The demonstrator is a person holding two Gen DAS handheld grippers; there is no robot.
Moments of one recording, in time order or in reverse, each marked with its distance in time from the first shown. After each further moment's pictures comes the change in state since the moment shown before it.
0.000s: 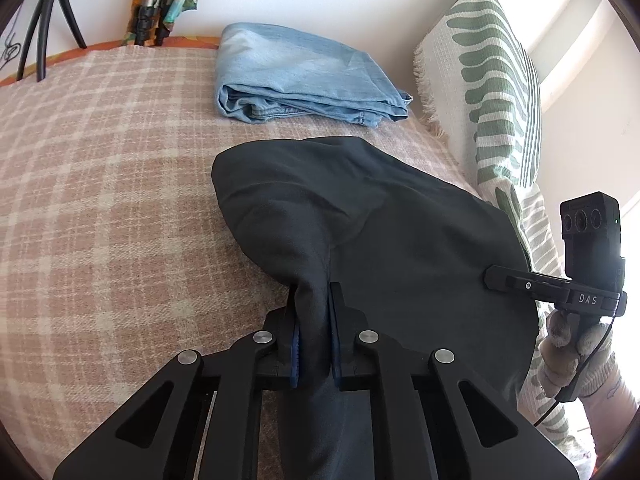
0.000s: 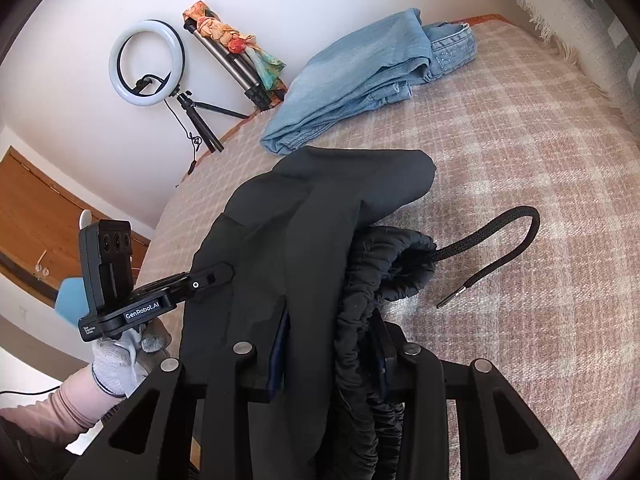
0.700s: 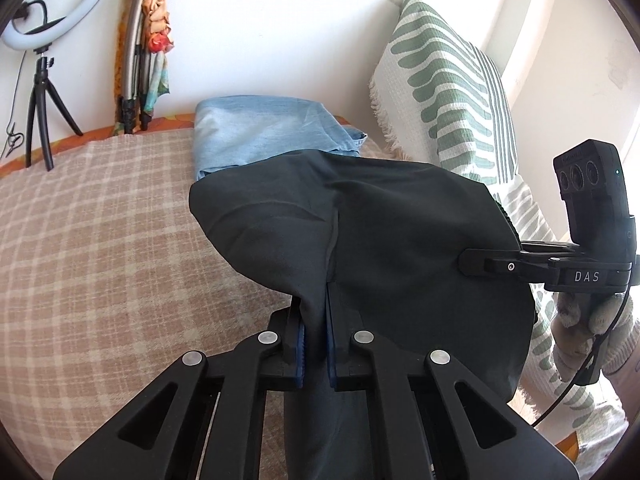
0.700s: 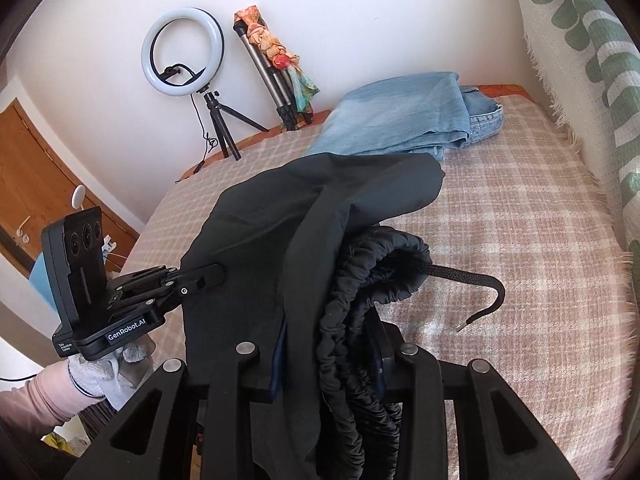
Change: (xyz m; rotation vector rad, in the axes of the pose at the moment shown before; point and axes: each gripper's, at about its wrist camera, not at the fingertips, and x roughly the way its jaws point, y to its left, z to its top) left arm -0.054 -0.045 -0.002 0.166 -0.150 0.037; right arm -0.033 0.064 0.002 -0.146 -0.076 -0.096
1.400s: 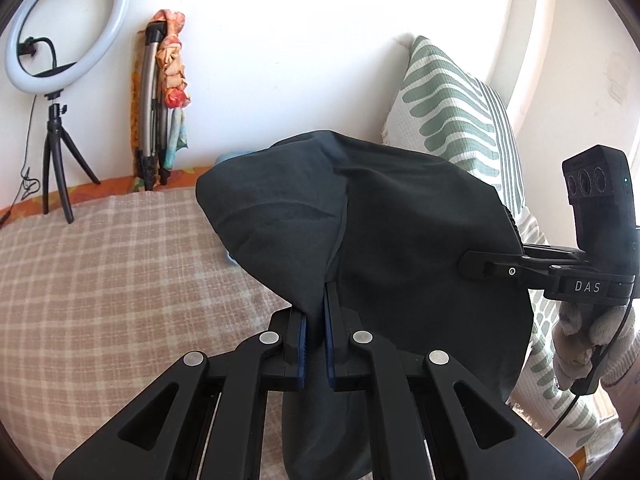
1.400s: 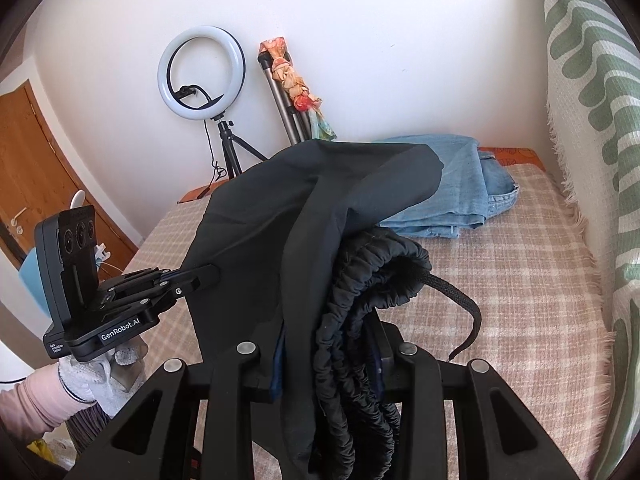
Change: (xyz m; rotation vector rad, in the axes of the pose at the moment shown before) left arm -0.023 0.019 0.053 0.022 -0.117 0.037; right arm -0.008 0.033 0.062 -0.108 -0.110 -0.049
